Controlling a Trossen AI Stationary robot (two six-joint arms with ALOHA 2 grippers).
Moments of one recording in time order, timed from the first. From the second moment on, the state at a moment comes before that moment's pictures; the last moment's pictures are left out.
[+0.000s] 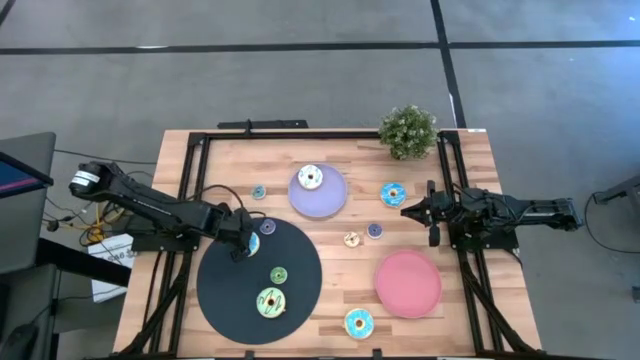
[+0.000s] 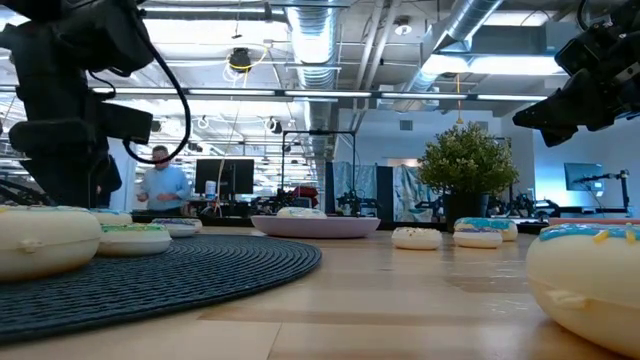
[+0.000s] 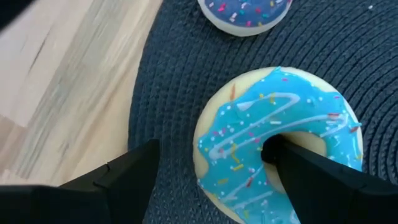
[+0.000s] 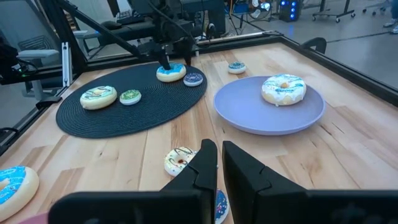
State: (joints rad) left arm -0.22 1.18 0.49 -0.63 -0.19 -0.74; right arm 0.03 0.04 0.10 -0.30 0.08 0.10
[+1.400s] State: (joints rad) left arm -0.22 1.12 0.53 -0.68 -0.16 -0.77; right arm 0.03 0.04 0.10 -0.30 0.08 0.10
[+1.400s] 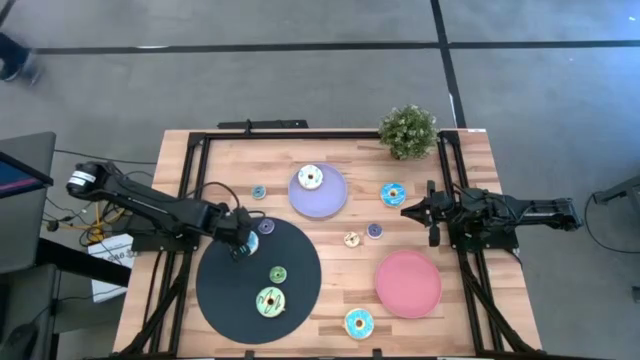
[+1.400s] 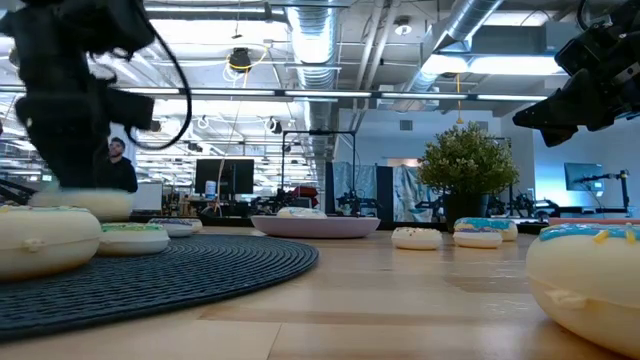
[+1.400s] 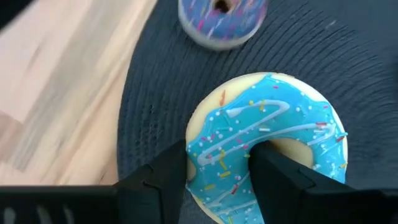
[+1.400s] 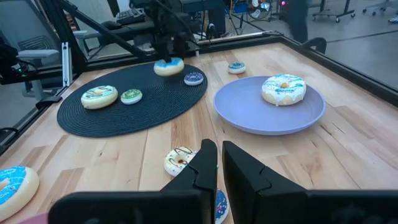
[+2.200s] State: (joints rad) left arm -0.05 1.38 0.82 0.12 -0.37 -0.06; right arm 0.03 0.04 0.10 -0.30 0.08 0.10
